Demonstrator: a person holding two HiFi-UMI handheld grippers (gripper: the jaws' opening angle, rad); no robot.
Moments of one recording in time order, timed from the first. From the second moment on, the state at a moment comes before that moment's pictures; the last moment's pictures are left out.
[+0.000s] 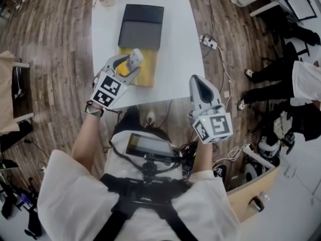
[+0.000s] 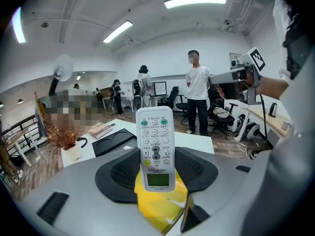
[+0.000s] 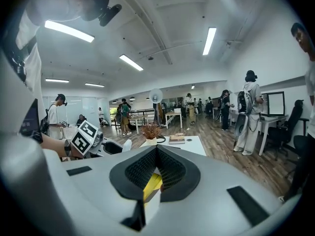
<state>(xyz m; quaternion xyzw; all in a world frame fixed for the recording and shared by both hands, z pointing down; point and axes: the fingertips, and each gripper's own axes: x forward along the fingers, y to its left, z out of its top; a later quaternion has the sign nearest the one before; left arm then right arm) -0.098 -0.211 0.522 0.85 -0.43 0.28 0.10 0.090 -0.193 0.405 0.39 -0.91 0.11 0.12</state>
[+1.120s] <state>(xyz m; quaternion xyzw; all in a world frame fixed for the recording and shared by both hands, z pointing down) -0.104 -0.248 0.631 0.83 -0.37 0.39 0.15 0.071 -0.248 0.455 0.39 -0.89 0.18 0.13</state>
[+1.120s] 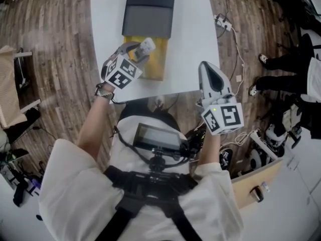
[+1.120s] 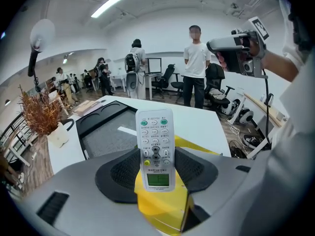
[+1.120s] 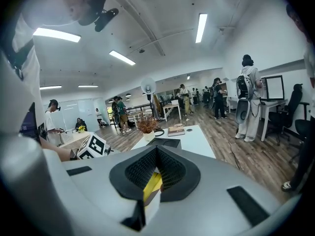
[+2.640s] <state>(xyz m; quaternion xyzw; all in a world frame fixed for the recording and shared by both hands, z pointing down) -0.090 -0.244 0.712 0.78 -0.27 0.54 0.16 0.092 -0.256 0.471 0.42 -0.87 0.21 0.13</state>
